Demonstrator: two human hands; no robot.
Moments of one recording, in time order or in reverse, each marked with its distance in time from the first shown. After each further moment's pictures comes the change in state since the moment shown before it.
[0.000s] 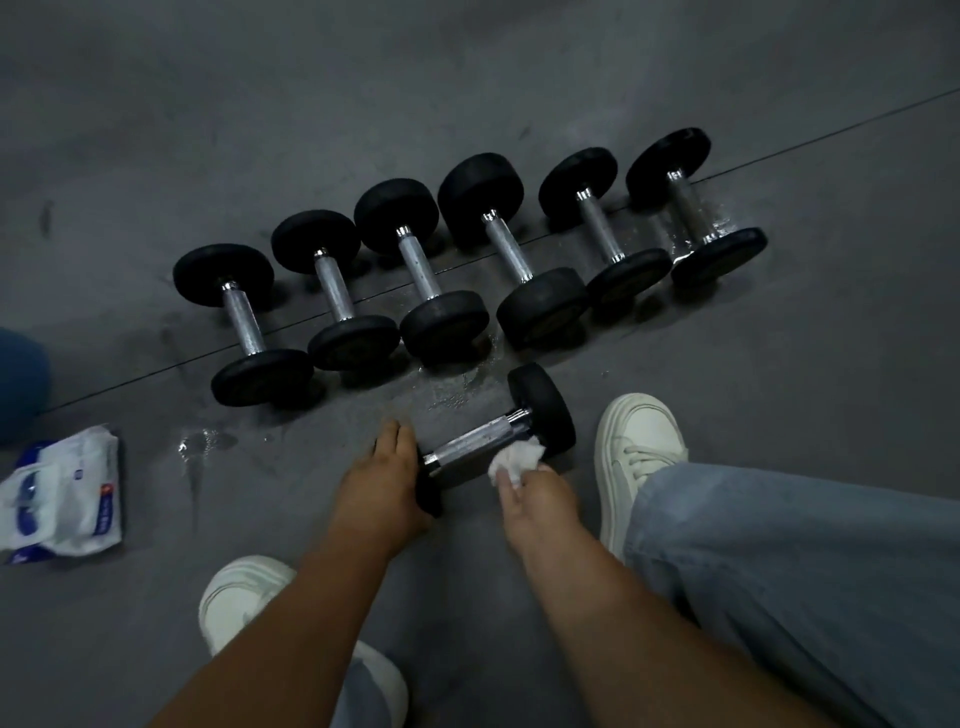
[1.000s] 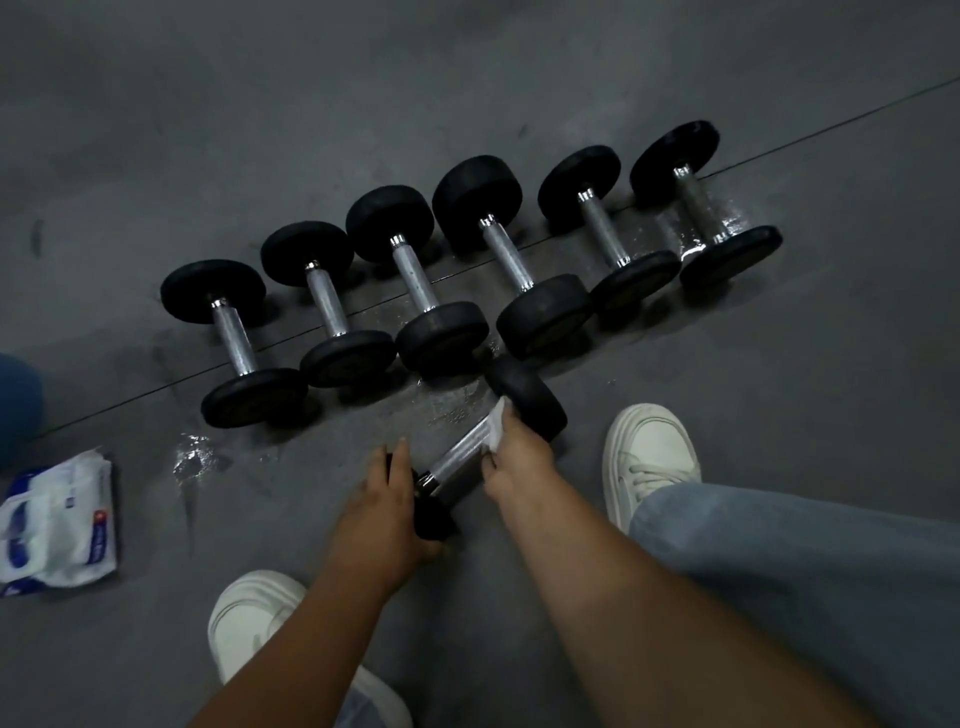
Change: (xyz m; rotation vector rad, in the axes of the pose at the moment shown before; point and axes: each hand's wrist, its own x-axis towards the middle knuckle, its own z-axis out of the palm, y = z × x) left_hand 0.000 -0.004 0.011 -0.131 -0.017 -0.047; right_hand 0.017 -0.067 0.038 0.847 -0.062 0.398
